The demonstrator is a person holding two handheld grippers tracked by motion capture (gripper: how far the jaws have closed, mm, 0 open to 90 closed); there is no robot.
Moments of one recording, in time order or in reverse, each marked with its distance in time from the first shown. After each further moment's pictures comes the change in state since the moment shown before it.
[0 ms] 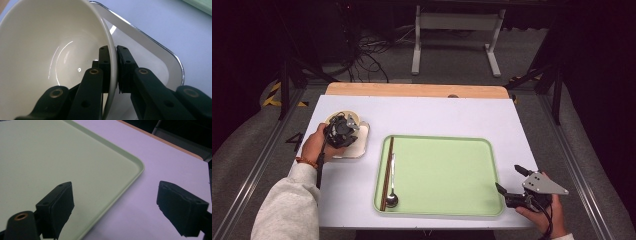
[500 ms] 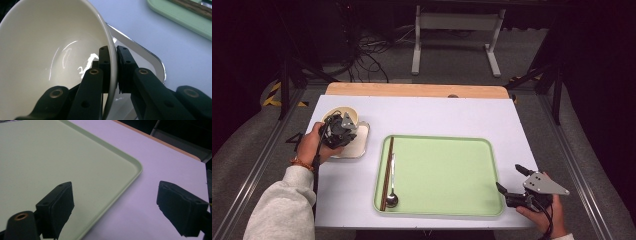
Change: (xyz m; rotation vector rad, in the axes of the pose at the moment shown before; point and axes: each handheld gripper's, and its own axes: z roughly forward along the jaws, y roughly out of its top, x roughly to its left) left arm -0.008 0.000 -0.026 -0.075 0.025 0.029; right arm -0.001 0.001 -0.001 -0.009 -0.010 0.001
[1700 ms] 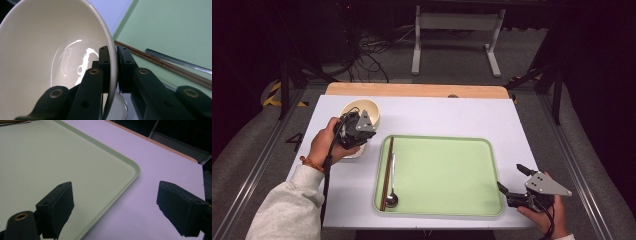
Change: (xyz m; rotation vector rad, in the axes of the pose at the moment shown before) left arm -0.042 0.057 -0.038 -0.123 -0.035 0.163; right arm -0.001 0.001 -0.003 -0.016 -0.007 0.003
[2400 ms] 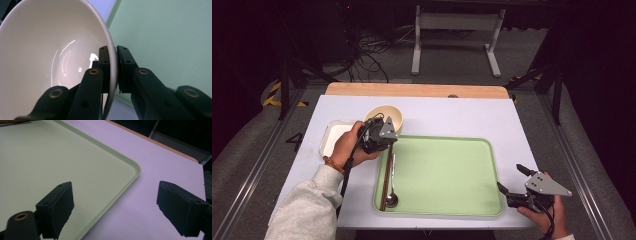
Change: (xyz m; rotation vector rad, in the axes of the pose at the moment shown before) left arm -0.029 0.035 0.027 -0.034 -0.097 0.083; right arm 0.000 0.000 0.000 0.000 0.002 0.001
